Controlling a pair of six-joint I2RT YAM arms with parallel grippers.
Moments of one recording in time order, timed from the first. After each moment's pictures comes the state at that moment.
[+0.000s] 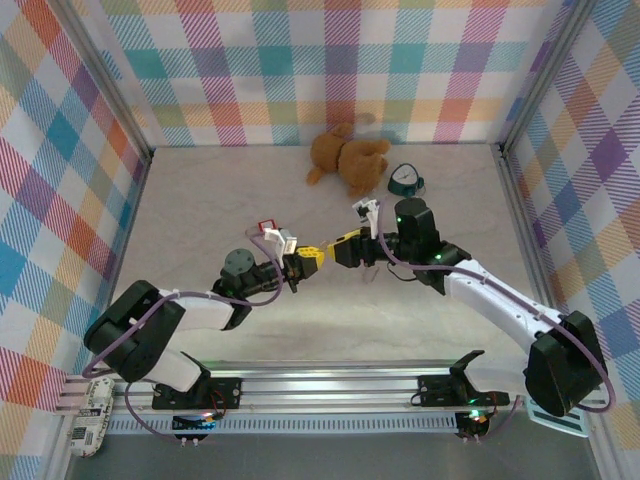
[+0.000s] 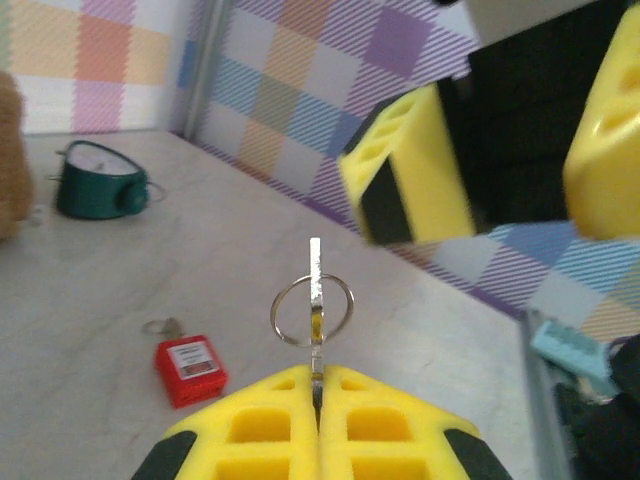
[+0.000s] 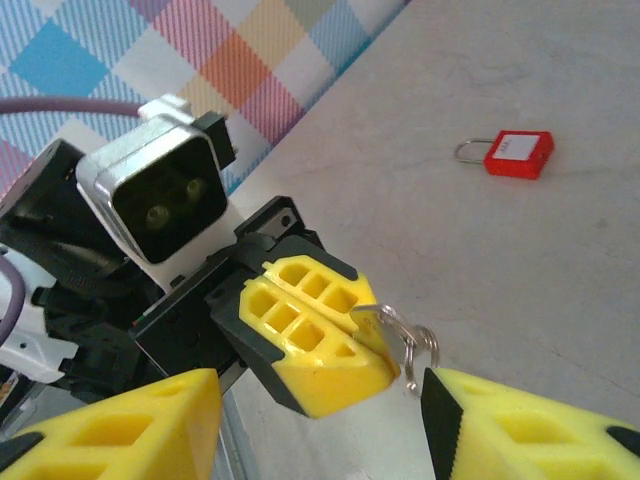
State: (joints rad) left arm -0.58 1.48 0.40 1.12 0.57 -0.38; right arm 0.58 1.25 0.85 -0.02 -0.69 0.35
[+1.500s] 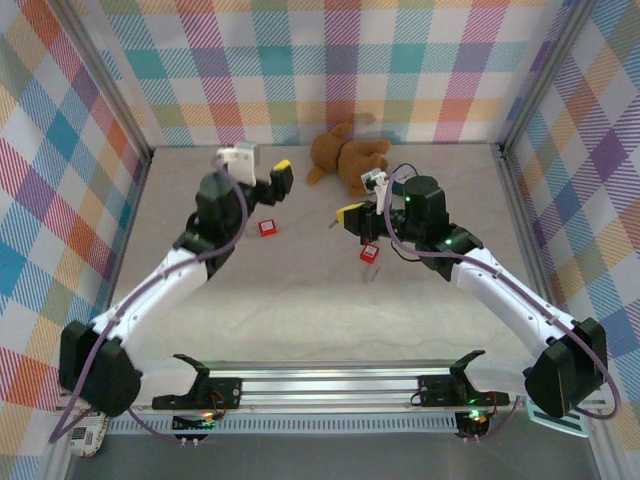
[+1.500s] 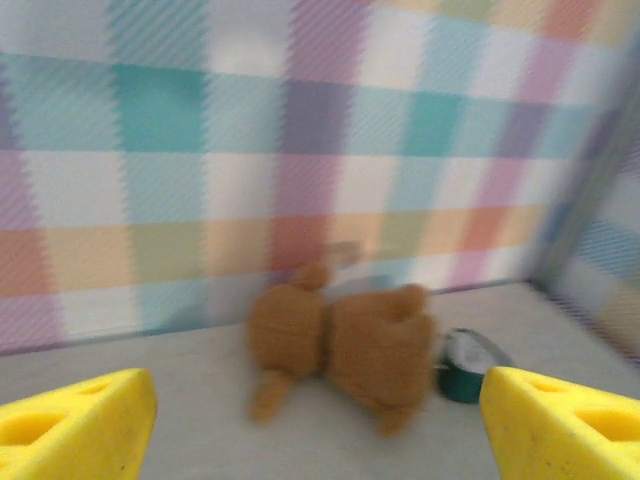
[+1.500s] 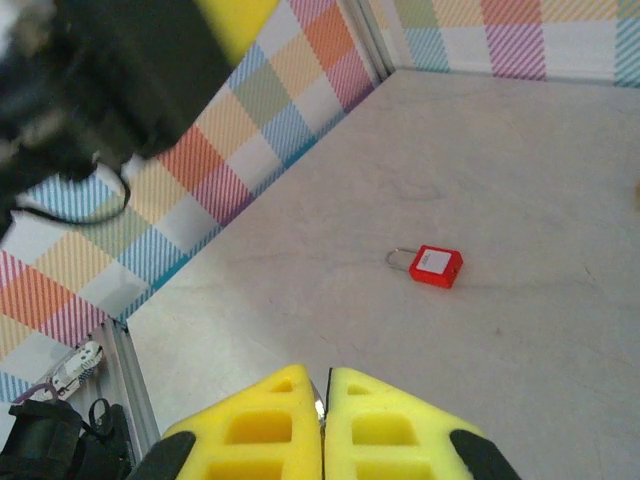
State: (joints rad) left arm -0.44 1.31 1.08 0.12 -0.13 -0.12; right arm 0.56 1.23 1.03 -0.13 -0.52 0.30
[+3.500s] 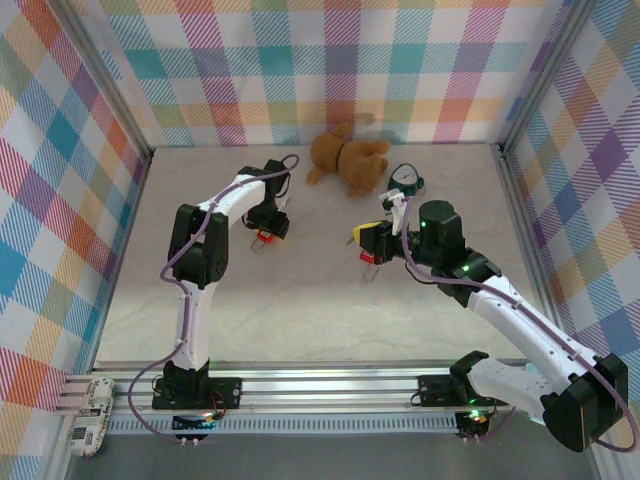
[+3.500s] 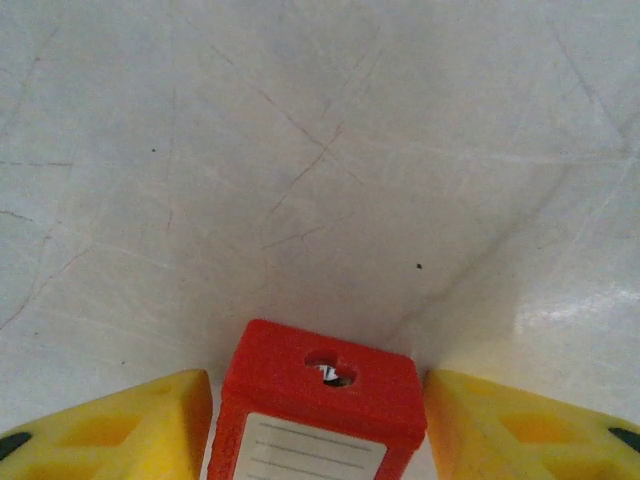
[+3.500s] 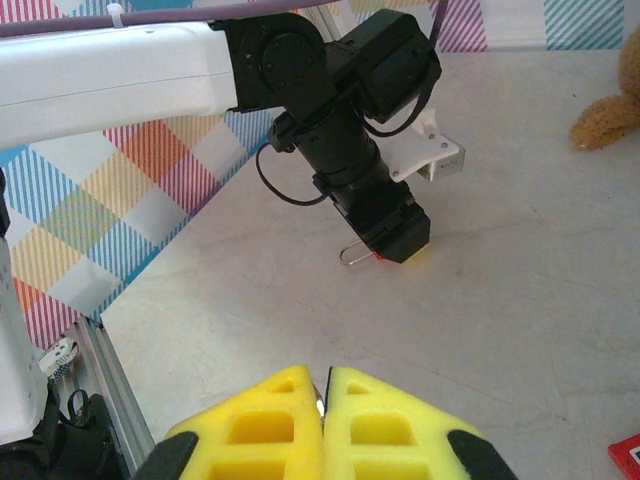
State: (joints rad) left arm -0.32 2.27 1.84 -1.05 -0.09 0.01; right arm 0.56 1.04 0.86 -0.18 -0.43 0.33
